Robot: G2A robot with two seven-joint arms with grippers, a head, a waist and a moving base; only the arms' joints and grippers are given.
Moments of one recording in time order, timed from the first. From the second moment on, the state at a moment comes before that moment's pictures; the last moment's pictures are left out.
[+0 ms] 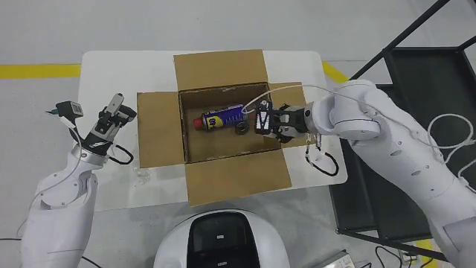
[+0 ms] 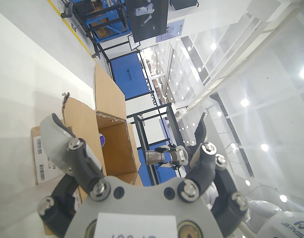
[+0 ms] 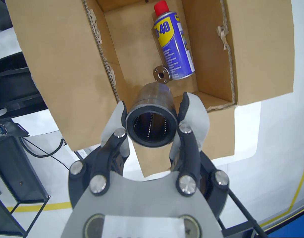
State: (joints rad) left arm 1.39 -1.17 -1.58 -1.51 -0.22 -0.47 -0.56; right arm -0.87 -0.74 0.99 -1.94 -0.60 -0.66 1.16
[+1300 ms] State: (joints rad) left arm 1.39 -1.17 -1.58 -1.51 -0.22 -0.47 -0.56; right arm -1.35 -0.55 1.35 -1.56 -0.65 -0.76 0.70
